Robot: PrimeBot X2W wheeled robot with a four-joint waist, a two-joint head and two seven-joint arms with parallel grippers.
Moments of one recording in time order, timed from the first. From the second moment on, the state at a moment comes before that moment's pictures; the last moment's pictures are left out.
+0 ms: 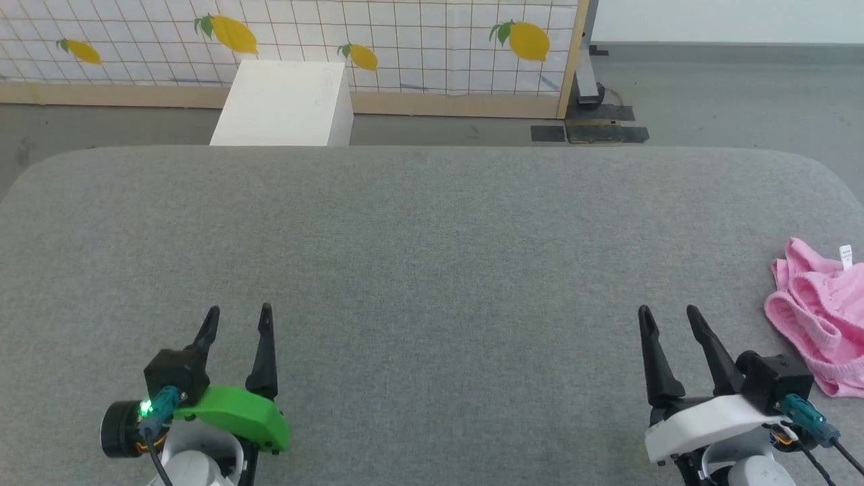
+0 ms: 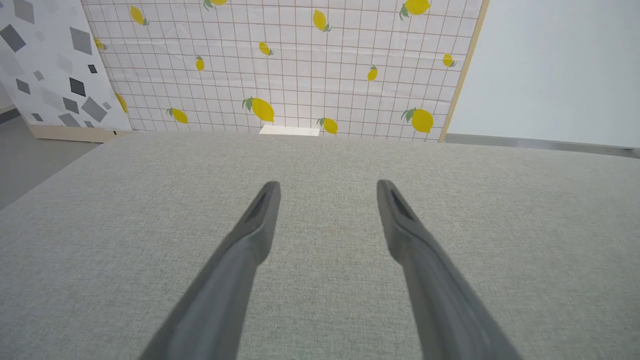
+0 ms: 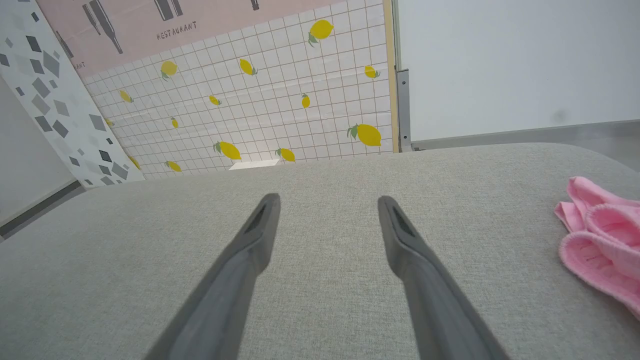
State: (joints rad) left arm -0.12 0.19 -0.12 0.28 -0.28 0.02 -0.24; right arm -0.06 -0.05 0.01 0.27 0.23 0.13 -0.26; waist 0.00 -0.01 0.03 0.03
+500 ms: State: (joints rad) left arm -0.11 0.19 -0.12 0.29 -0.28 0.02 -0.24; right arm -0.06 -0.05 0.01 0.27 0.23 0.13 -0.25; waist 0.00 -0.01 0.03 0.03
